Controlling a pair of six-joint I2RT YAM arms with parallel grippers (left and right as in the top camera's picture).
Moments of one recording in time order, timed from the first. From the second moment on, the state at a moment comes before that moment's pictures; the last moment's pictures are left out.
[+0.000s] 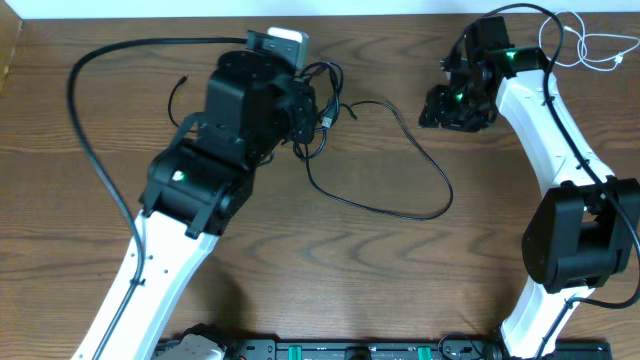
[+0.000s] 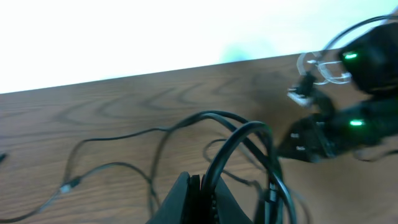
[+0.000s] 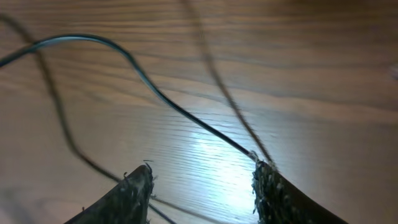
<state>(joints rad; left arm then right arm) -0.45 1.30 1.48 -0.69 0.00 -0.20 0.14 1.98 1.70 -1.04 -0.32 0.20</state>
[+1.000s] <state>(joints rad) -0.18 1.28 1.48 -0.61 0.72 -0.55 0.38 1.77 1.70 -0.79 -0.92 -0.31</state>
